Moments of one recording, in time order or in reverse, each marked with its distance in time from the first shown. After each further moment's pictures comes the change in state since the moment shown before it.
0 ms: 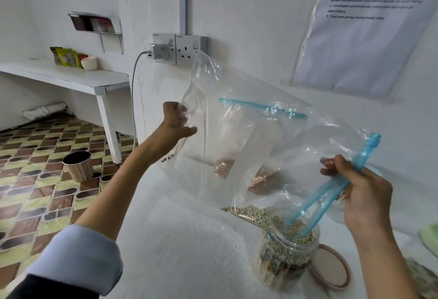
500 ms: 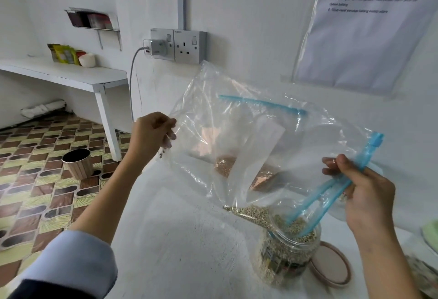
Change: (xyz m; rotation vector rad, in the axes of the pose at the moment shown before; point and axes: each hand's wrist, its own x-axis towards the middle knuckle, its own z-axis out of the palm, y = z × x) left_hand -0.004 -0.027 -0.016 0.000 0.298 -0.076; right_hand 0.000 0.005 -0.004 0.003 0.028 0.018
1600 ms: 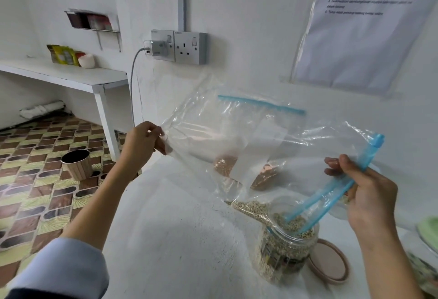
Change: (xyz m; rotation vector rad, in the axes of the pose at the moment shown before) left_hand -0.007 -0.021 -0.014 0.121 -0.011 -0.101; right_hand 0.003 0.003 -0.009 0.012 0.027 -0.009
